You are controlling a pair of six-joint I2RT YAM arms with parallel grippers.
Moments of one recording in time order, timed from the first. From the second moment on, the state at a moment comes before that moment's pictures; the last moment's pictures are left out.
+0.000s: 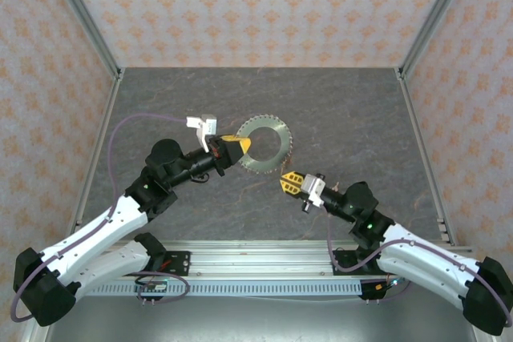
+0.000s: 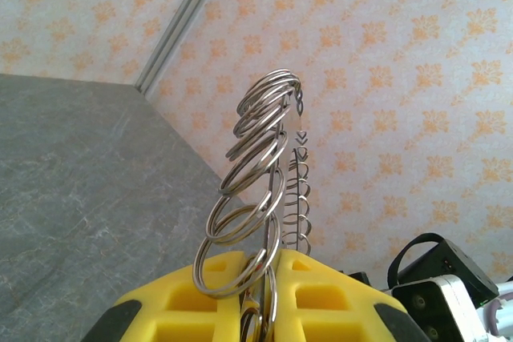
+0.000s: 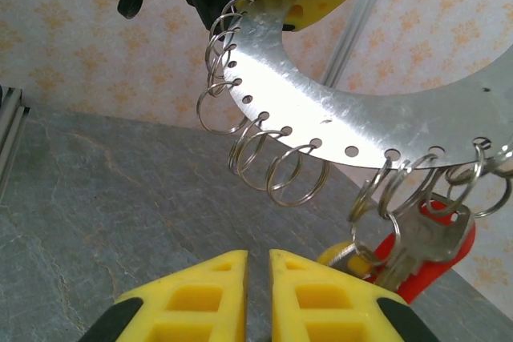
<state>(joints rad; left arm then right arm) -0.63 0.89 0.67 0.23 0.35 -0.64 0.82 0.63 0.18 0.52 -0.28 -0.36</state>
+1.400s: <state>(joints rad) -0.63 0.88 0.66 0.23 0.33 -0.66 0.82 0.66 0.20 0.60 -0.25 -0.36</state>
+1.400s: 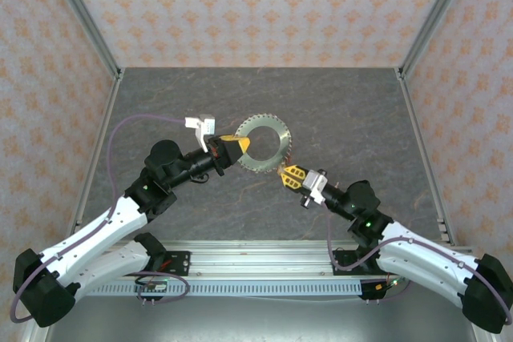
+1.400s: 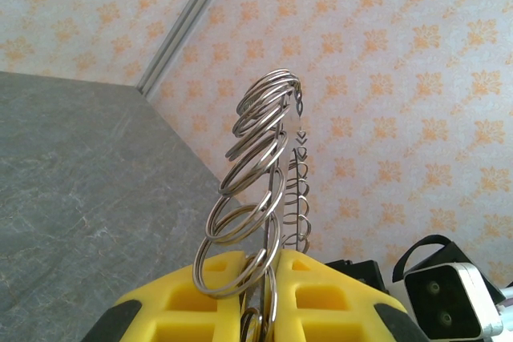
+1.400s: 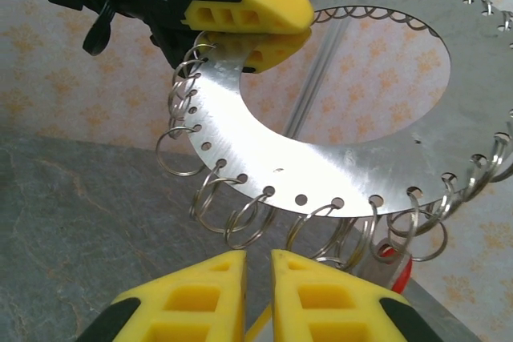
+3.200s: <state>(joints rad) -0.63 0.88 0.65 0.25 0.26 -0.70 0.87 0.79 0.25 0.67 -0.17 -0.43</state>
